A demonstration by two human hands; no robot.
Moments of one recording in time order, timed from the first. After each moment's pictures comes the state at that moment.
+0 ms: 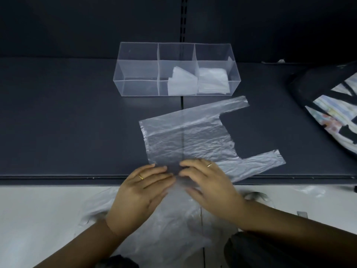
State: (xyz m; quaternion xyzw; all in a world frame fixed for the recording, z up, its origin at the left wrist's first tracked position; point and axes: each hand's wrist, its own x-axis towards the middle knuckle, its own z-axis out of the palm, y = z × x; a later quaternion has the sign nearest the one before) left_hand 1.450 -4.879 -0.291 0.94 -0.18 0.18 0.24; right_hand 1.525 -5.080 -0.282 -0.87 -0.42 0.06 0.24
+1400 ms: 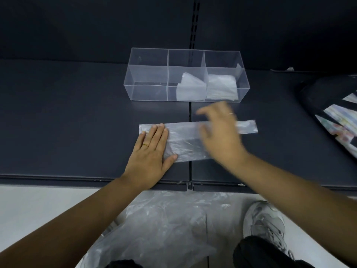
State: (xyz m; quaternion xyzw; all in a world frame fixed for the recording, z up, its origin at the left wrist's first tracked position) left_hand 1.523 -4.857 -0.312 1.00 -0.01 -0.05 0.05; right_hand 1.619 -5.040 -0.256 -0.92 -0.24 -0.08 0.29
